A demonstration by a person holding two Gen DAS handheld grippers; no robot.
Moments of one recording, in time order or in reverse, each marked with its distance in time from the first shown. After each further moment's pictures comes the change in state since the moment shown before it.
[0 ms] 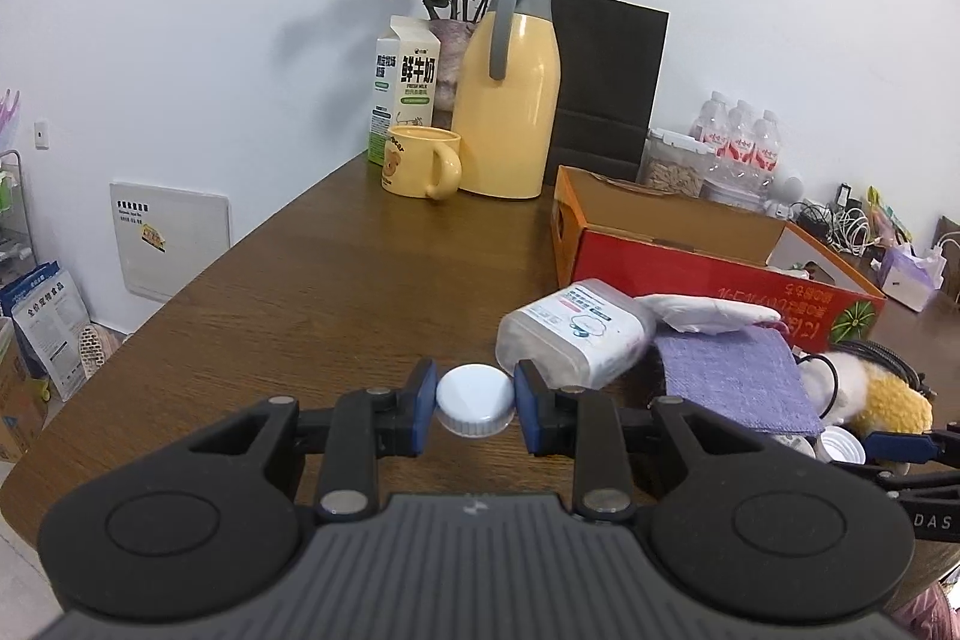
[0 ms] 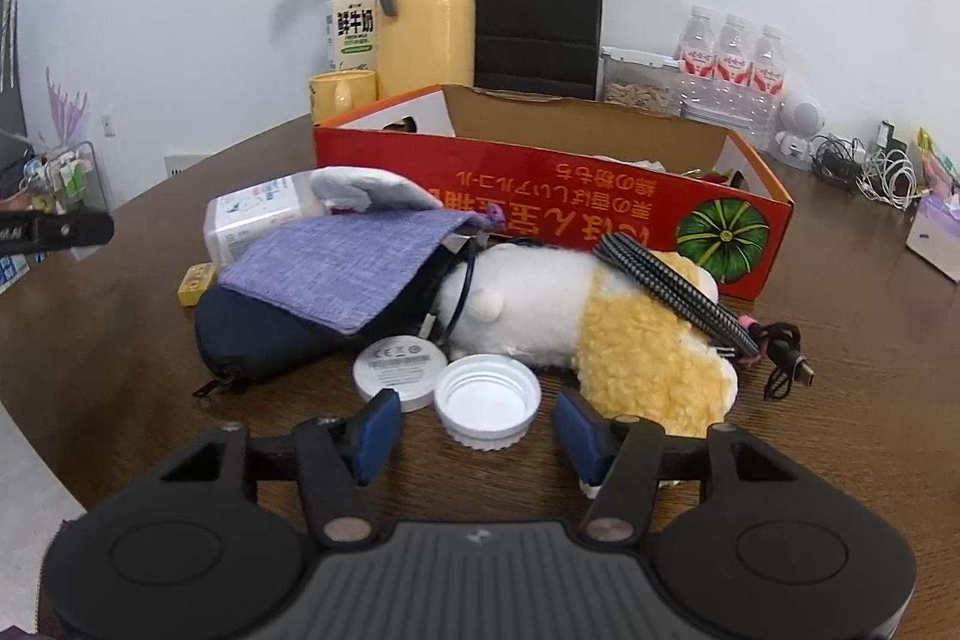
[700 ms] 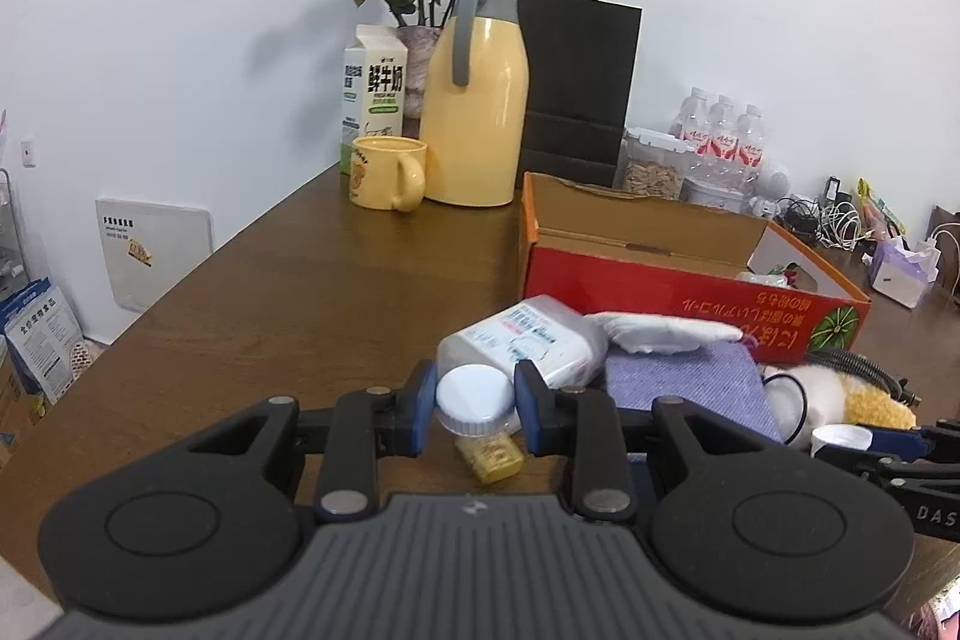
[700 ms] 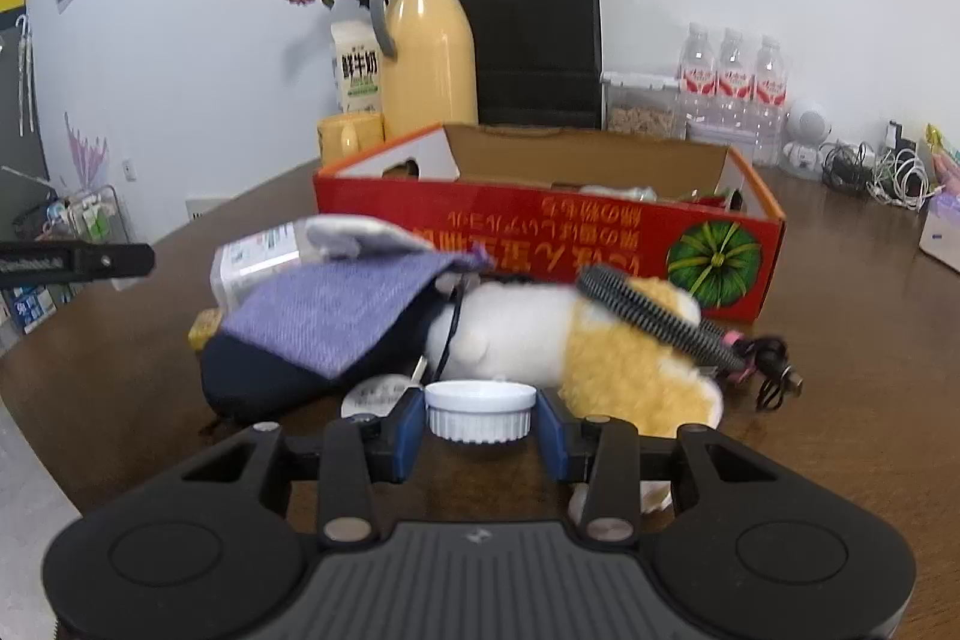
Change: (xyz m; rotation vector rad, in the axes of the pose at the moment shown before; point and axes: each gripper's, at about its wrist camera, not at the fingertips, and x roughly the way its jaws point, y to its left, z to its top) left arm 0.011 -0.036 0.013 0.031 -0.006 -0.010; right arm -0.011 -0.022 0.009 0.037 -0.091 0.065
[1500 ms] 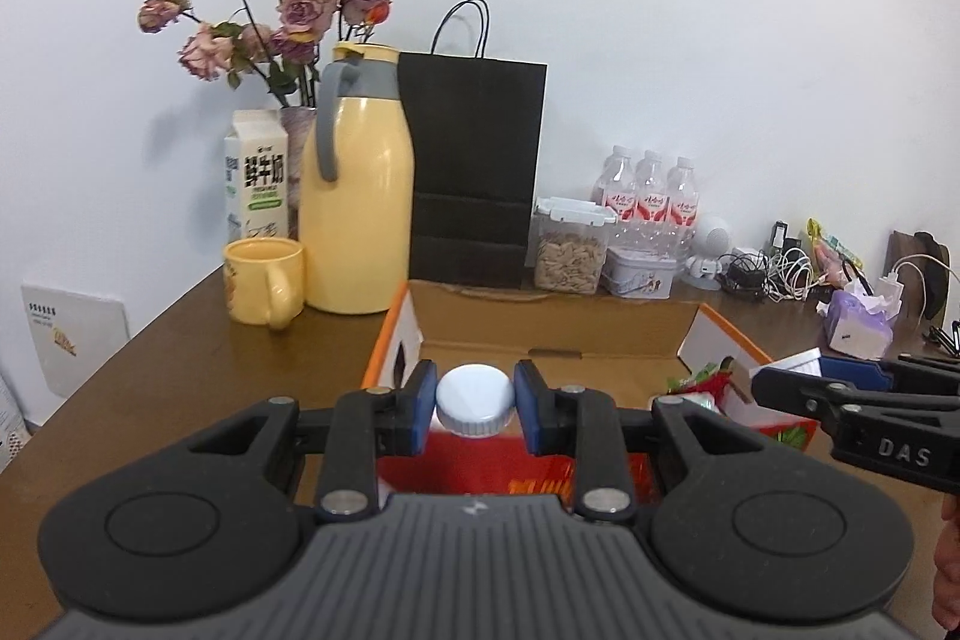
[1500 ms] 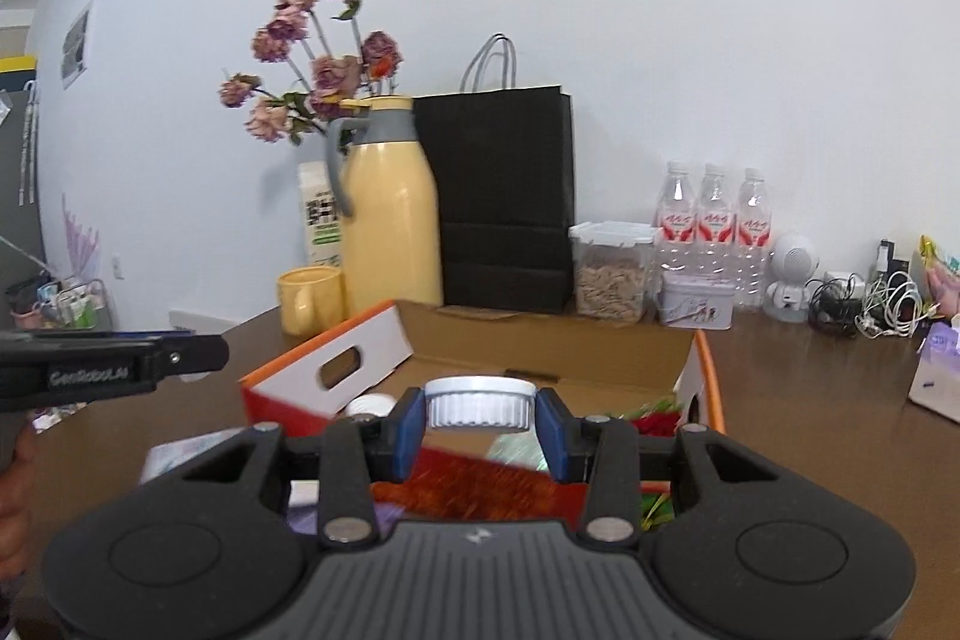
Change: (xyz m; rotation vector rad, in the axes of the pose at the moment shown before) left arm 0.061 -0.082 0.065 0.066 -0.117 -0.101; right arm 0.027 -0.058 0.096 -0.017 -0.216 -0.023
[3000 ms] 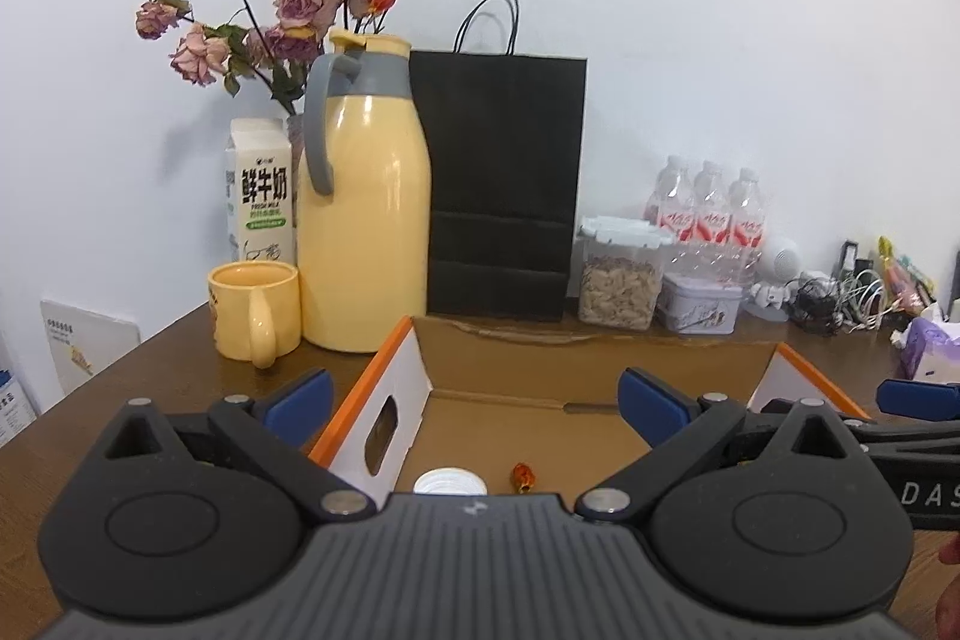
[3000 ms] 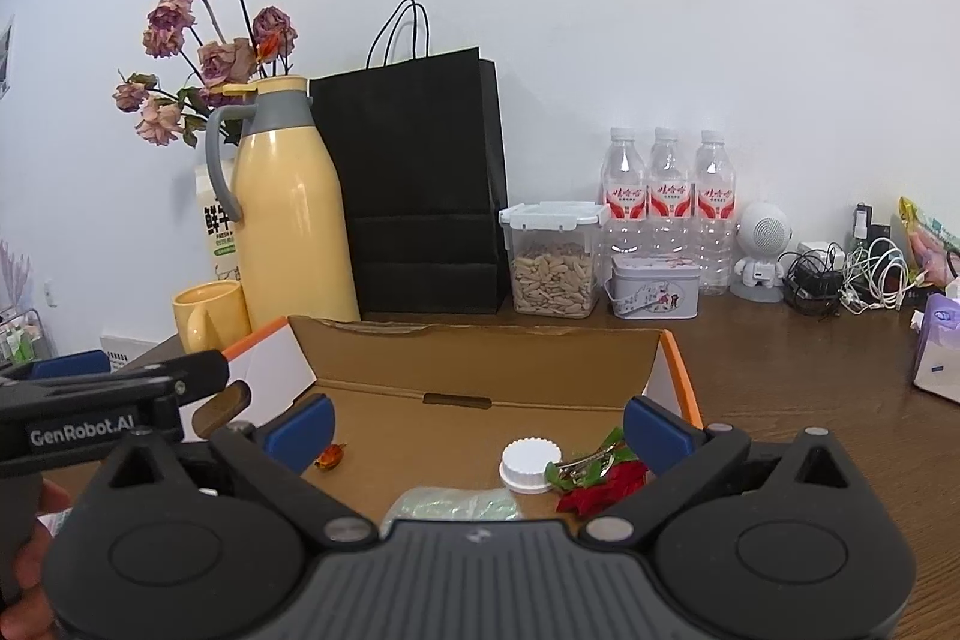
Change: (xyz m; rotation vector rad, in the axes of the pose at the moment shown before) left arm 0.088 -0.024 0.003 -0.007 -0.062 0.111; right arm 0.083 -0.031 0.003 0.081 0.007 -0.103
